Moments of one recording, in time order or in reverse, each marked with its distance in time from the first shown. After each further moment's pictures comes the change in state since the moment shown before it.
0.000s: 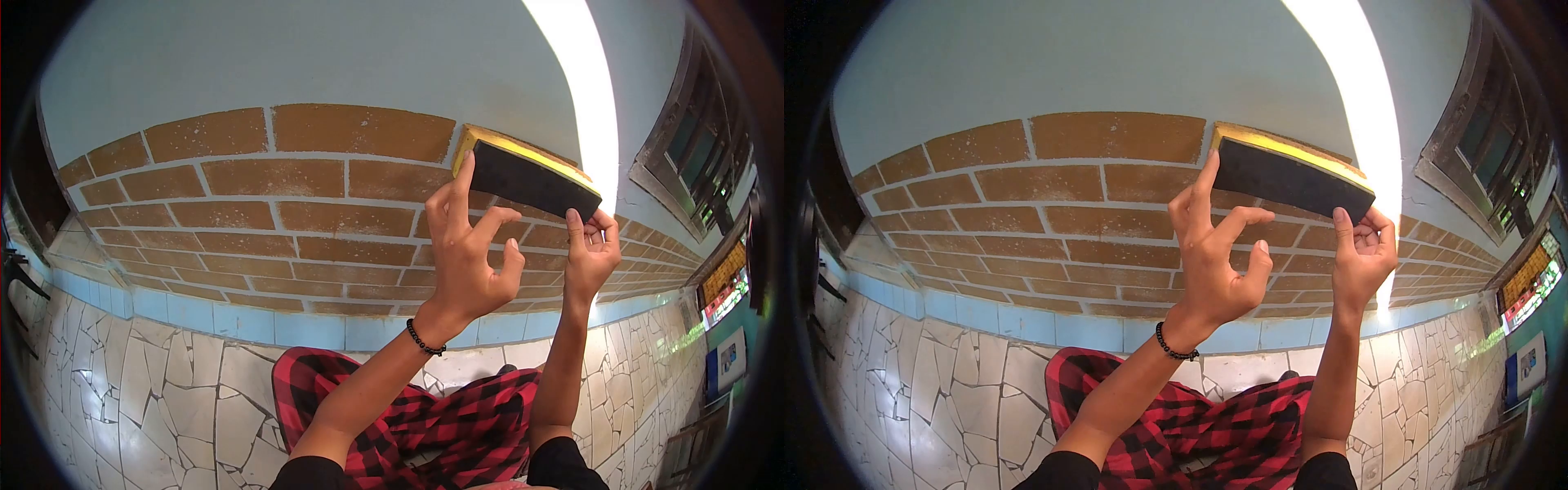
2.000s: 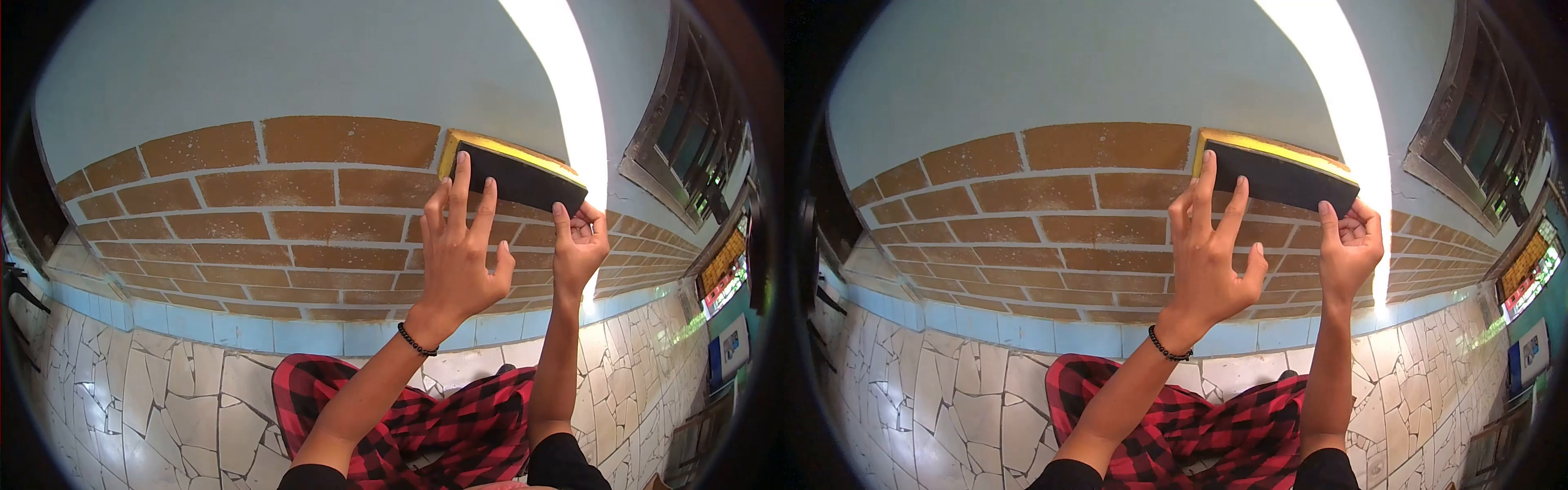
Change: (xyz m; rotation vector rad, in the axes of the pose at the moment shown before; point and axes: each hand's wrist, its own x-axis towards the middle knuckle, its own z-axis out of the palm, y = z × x) left_hand 0.002 0.005 -0.003 0.242 -0.185 0.030; right_hand 0.004 0.003 0.008 0.027 0.023 -0.016
